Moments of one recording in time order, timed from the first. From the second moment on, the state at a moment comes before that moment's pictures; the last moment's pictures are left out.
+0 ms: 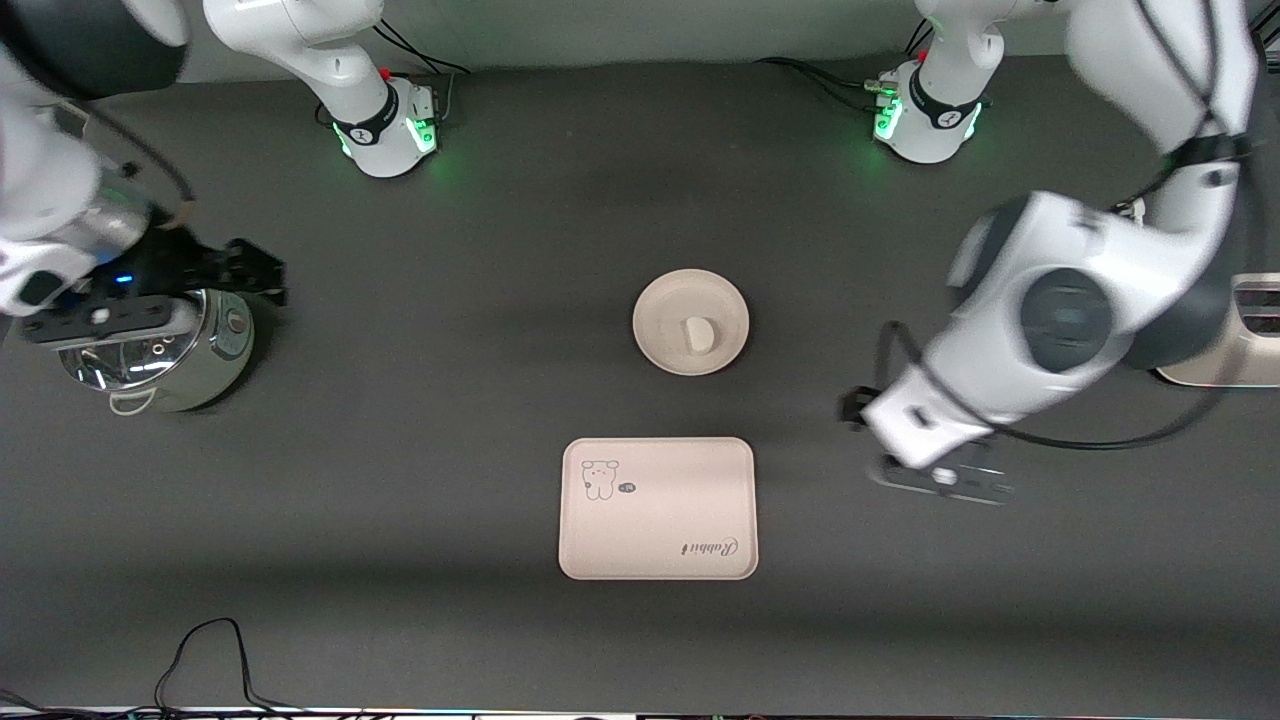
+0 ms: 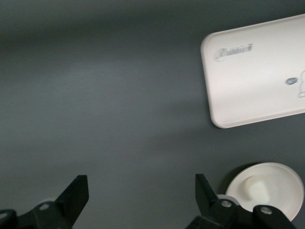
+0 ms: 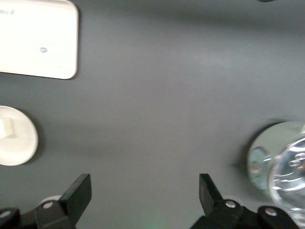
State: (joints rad) left arm 0.02 0.50 -0.33 -1.24 0.11 1.69 -0.10; right arm 0.30 0.05 -0.05 -1.56 0.02 1.57 0.18
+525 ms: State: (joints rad) left arm 0.02 0.23 -0.03 -1.53 -0.01 1.76 0.17; right arm 0.74 0.12 -0.04 -1.56 0.03 1.70 0.65
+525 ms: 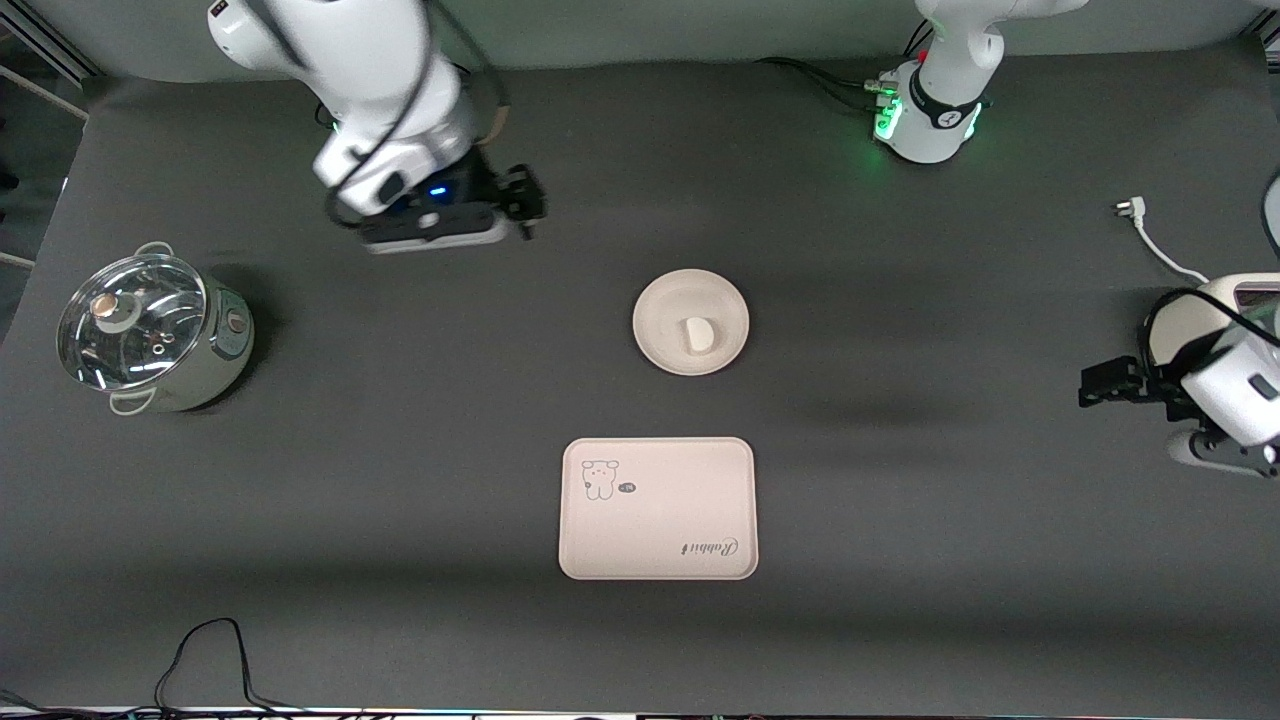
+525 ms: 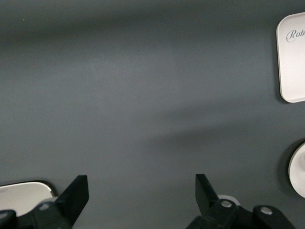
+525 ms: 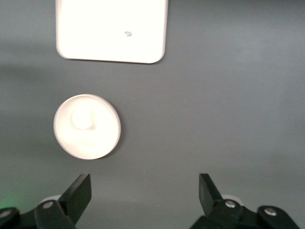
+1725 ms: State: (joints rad) left arm 0.01 0.01 -0.02 -1.73 -0.01 1.76 0.04; right arm 0.85 0.27 -0.05 -2.03 0.26 2.47 0.72
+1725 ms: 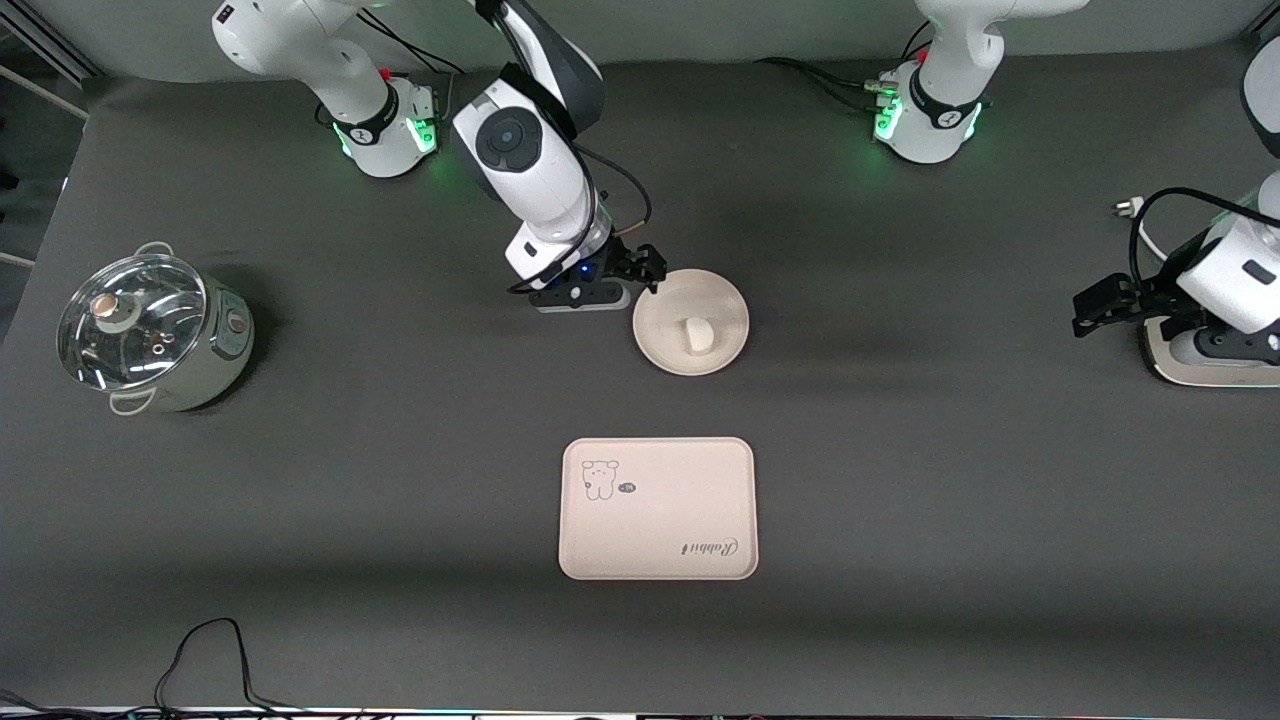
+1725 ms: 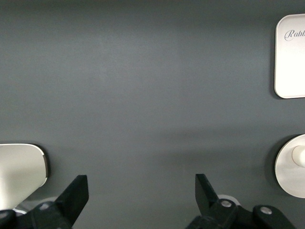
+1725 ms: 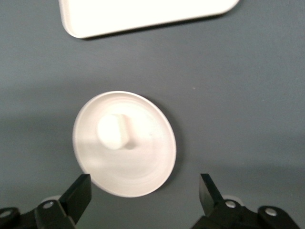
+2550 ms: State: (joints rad) left arm -0.04 0.02 -0.04 -1.72 -0.01 1.76 -0.02; right arm 0.90 0.50 -0.05 -2.10 0.26 2.77 0.72
